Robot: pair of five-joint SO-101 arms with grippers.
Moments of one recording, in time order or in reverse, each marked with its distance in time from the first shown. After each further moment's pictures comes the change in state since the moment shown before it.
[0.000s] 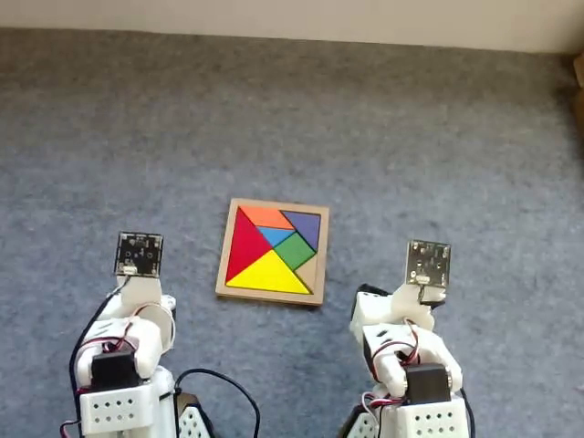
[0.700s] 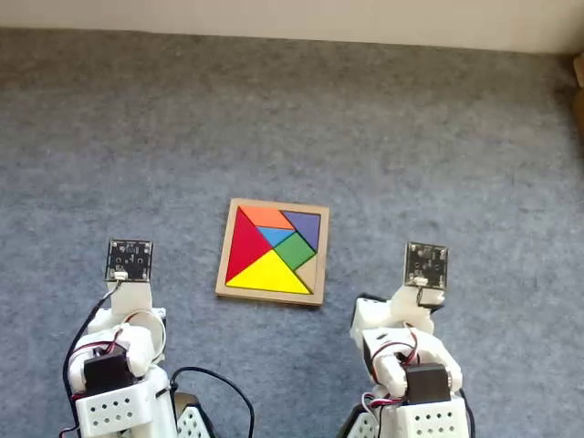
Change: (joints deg) left arm -6.3 -0.1 0.3 7.0 -2.5; right arm -0.5 0.0 0.0 4.7 0.0
